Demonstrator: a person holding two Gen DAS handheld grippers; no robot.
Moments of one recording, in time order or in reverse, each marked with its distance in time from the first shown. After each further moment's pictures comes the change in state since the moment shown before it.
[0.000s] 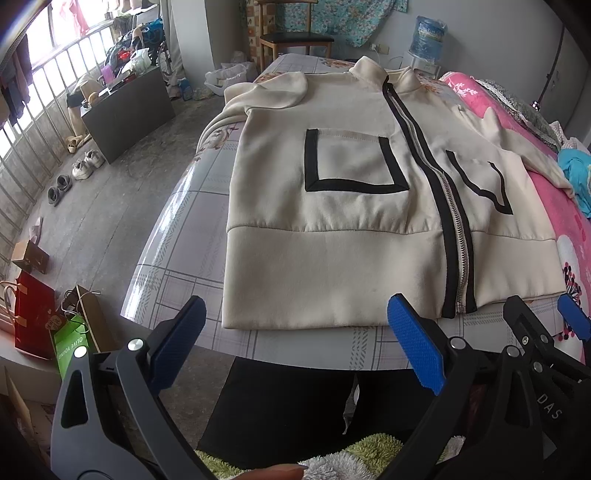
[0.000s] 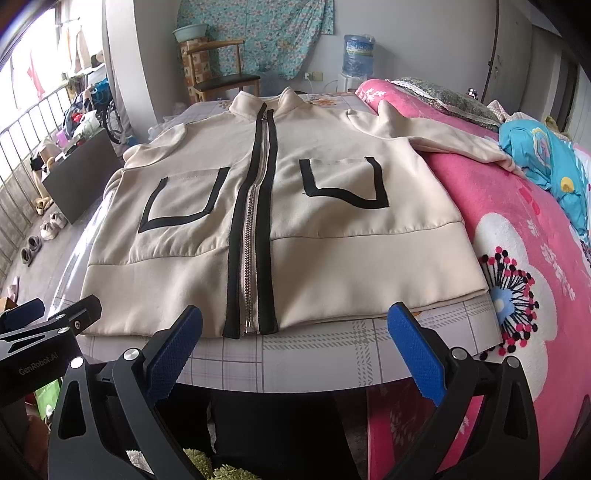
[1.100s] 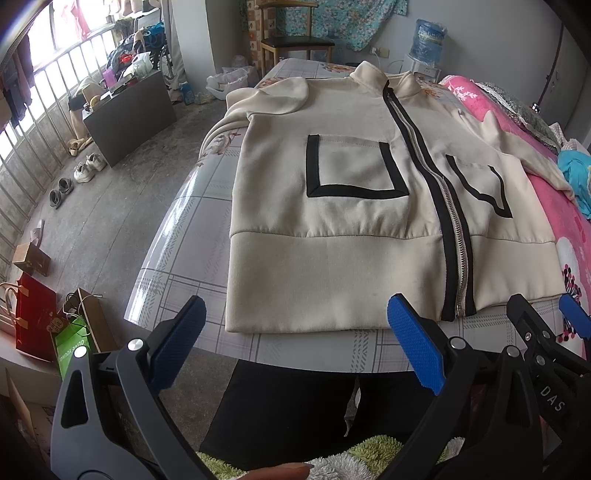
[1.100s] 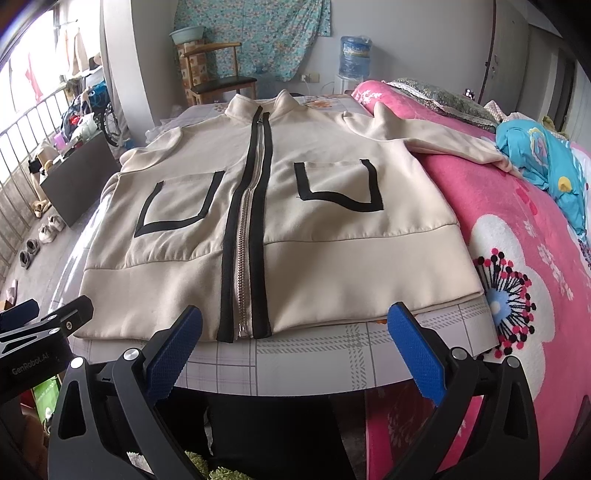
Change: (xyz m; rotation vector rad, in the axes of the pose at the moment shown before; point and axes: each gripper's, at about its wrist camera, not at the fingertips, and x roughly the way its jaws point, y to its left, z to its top) left arm -0.009 -0.004 0.006 0.004 -0.014 0.011; right arm -0.002 -0.005 0.001 0.011 -0.004 0.000
